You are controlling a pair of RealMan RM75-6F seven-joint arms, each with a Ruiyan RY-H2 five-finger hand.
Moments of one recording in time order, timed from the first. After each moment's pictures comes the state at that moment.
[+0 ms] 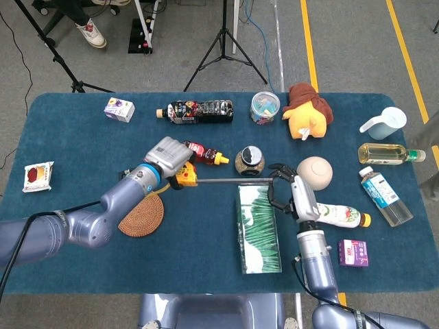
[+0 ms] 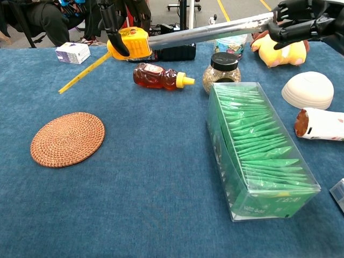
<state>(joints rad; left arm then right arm) -1.65 -1.07 0.15 -1.74 0.29 0.58 0.46 0.49 -1.54 0.40 -1.97 -0.94 1.32 -0.14</state>
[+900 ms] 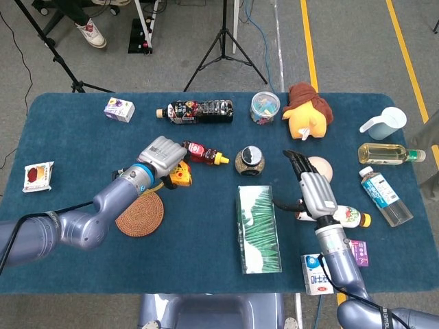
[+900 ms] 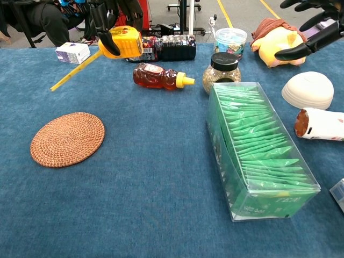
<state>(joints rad) -1.62 -1.05 0.17 -1.76 0.33 0.60 0.44 0.51 -1.32 0.32 -1.93 -1.04 1.21 -0.24</state>
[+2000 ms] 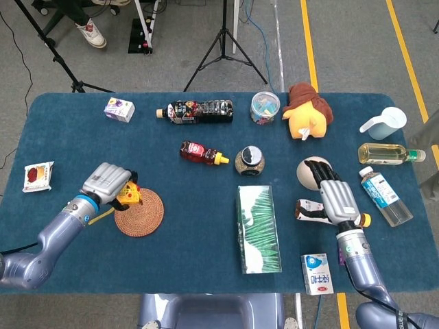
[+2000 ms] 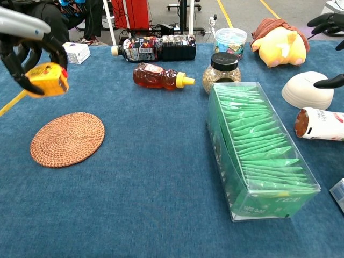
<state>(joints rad) -1.18 -1.00 0.23 -1.90 0.66 0.86 0.40 0.47 -1.26 0.21 -1.79 -1.11 1.19 -0.21</state>
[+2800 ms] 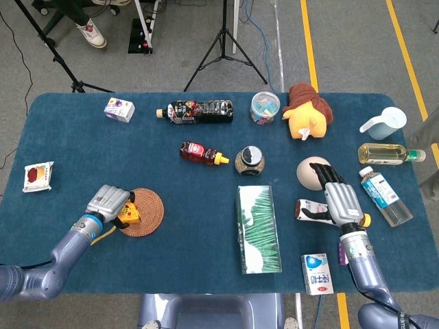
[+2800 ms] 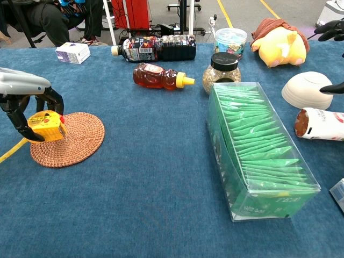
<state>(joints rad) -1.01 -1.21 0.19 -1.80 0.61 0.91 0.52 0.45 -1.26 0.20 -1.77 -1.11 1.18 -0.17</state>
